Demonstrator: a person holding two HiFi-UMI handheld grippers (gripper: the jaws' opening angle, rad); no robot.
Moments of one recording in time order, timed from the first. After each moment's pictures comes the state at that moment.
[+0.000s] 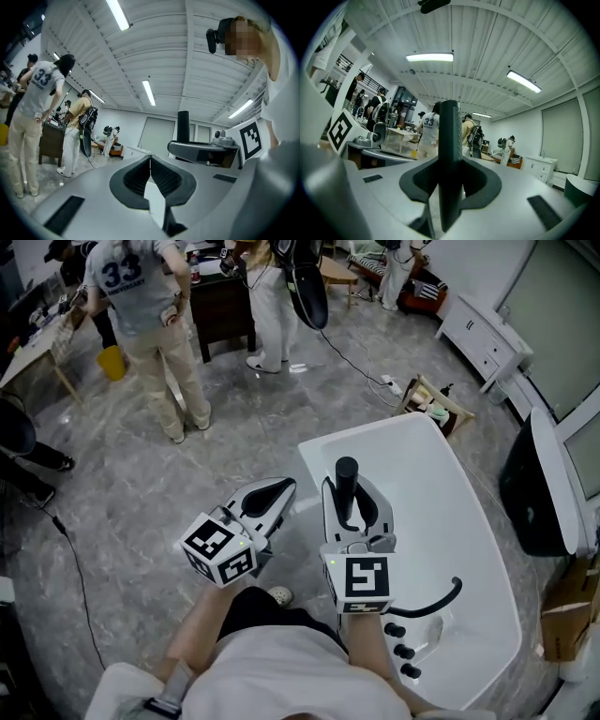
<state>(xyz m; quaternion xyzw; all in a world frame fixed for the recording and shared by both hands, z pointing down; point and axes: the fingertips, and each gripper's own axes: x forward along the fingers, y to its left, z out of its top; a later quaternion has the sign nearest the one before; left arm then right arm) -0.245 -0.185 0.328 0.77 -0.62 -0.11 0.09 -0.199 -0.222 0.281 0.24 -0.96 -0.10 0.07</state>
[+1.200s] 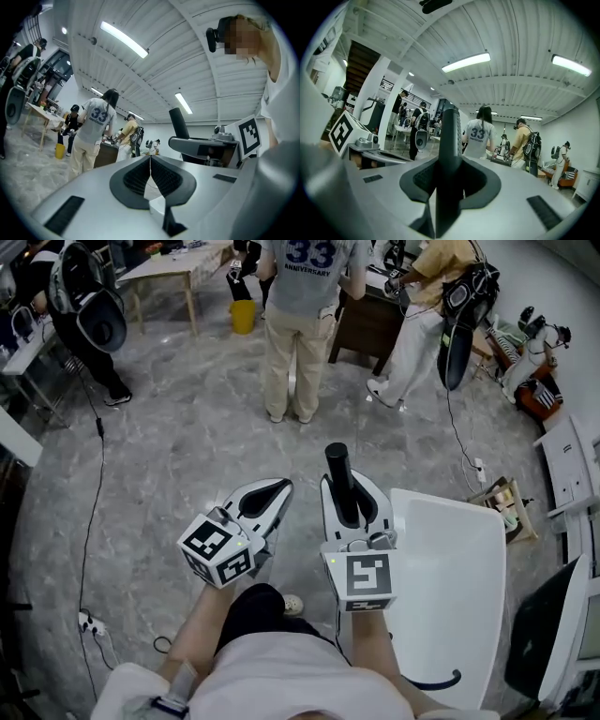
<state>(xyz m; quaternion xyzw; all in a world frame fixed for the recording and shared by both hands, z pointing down) -0.399 -0.002 0.338 0.56 -0.81 -0.13 0.07 -0.382 -0.058 0.281 -0.05 -0.99 -0.13 0.05</state>
